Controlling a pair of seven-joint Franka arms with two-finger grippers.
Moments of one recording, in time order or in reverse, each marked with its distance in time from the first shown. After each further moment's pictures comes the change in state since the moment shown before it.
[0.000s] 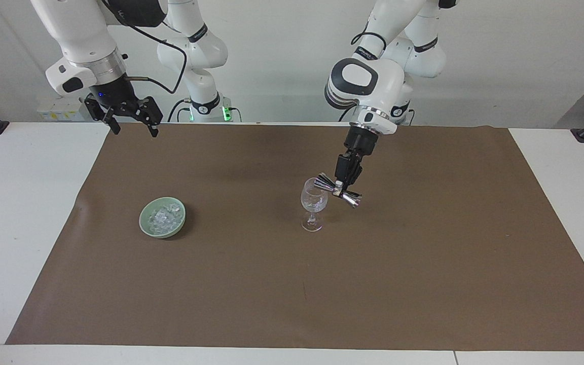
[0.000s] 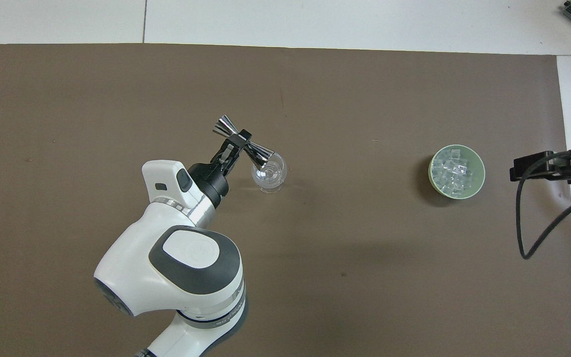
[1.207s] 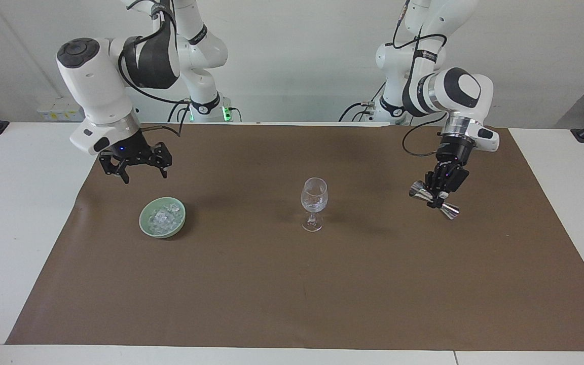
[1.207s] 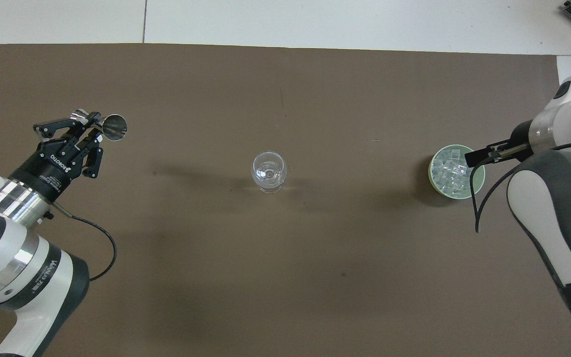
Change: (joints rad) left arm 0.598 -0.251 0.025 -0.327 -0.108 -0.571 -0.326; right arm -0.003 0.145 -0.005 -0.210 0.000 0.447 -0.338
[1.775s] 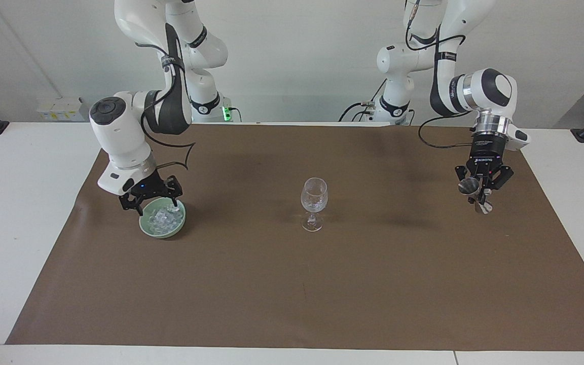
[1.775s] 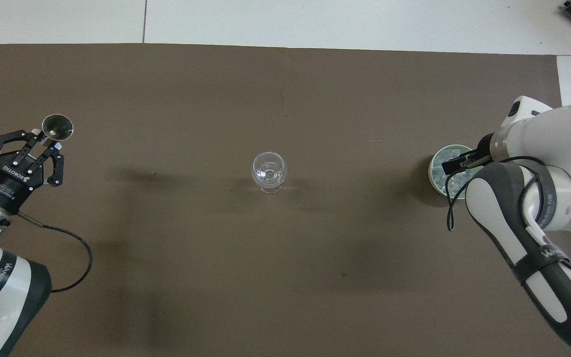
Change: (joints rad) left arm 0.201 -0.004 0.003 -0.072 -0.001 -0.155 -0.318; right arm -0.001 0.094 -0.003 -0.129 0.000 0.237 -0.091
